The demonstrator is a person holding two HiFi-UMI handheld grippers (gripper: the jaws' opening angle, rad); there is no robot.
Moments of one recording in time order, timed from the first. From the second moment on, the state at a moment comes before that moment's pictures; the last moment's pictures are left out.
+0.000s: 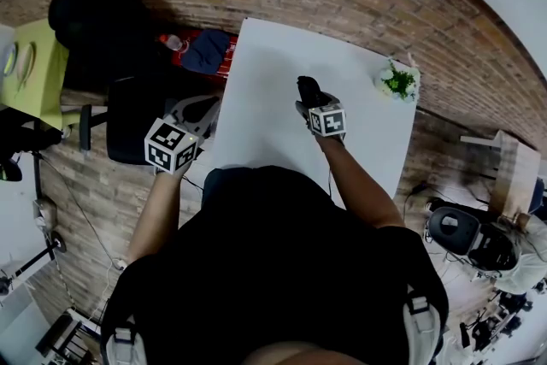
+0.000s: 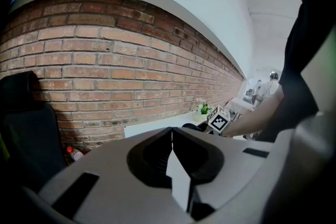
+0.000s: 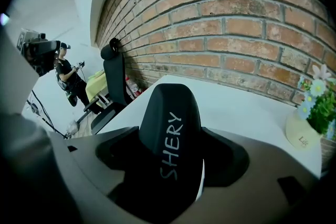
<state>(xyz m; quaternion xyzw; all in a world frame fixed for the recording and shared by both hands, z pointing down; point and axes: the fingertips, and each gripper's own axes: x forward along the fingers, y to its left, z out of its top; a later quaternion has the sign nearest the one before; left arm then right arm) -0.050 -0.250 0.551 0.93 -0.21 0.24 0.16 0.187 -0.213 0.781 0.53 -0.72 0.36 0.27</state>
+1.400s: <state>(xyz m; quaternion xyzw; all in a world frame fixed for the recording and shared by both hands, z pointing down) -0.088 -0.269 0.573 0.93 -0.22 0.25 0.18 0.154 -0.209 0.853 0.49 -0.70 0.39 0.34</state>
